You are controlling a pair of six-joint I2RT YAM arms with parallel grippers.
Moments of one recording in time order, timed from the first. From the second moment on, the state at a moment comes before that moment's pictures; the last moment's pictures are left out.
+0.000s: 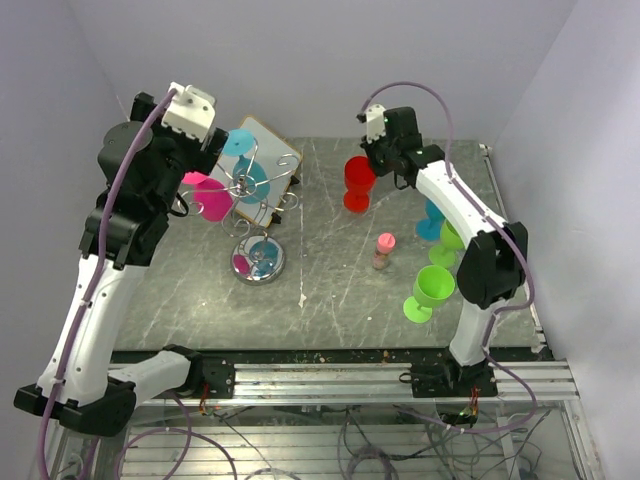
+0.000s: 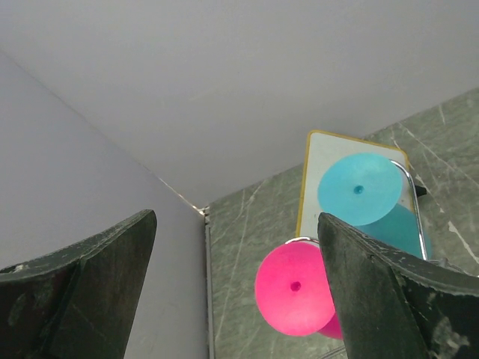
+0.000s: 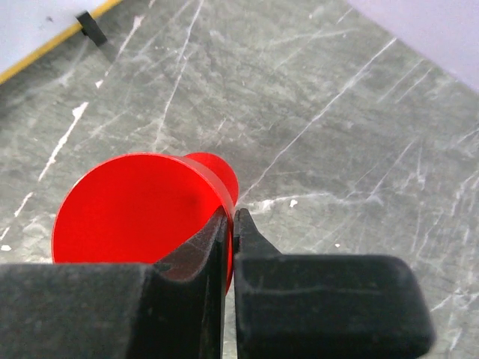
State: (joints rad) left arm -0.34 1.10 1.57 -0.46 -0.24 0.50; right arm 0.37 1.90 1.74 -0.49 -0.04 -0.23
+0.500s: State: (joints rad) left arm -0.32 1.02 1.51 -0.48 -0.09 0.37; right arm 0.36 1.61 1.81 -0.54 -0.04 -0.25
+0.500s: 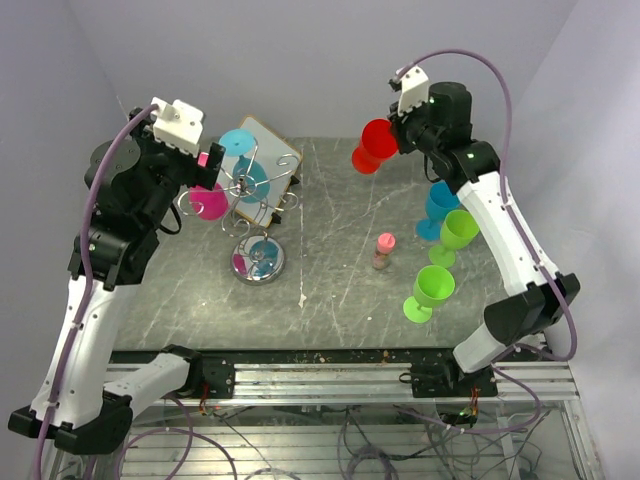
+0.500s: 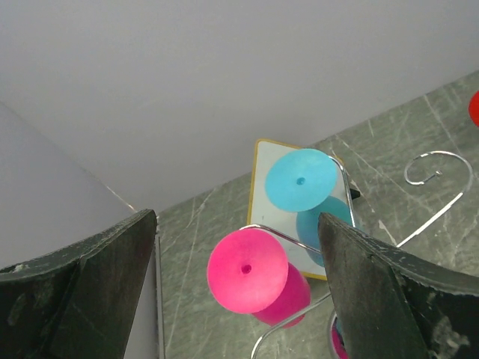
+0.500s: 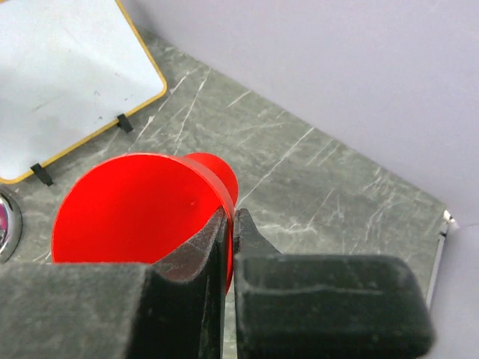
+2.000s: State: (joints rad) left arm -0.31 1.29 1.68 -0.52 0.28 0.13; right arm 0.37 1.45 1.90 -0.55 -0.31 -0.32
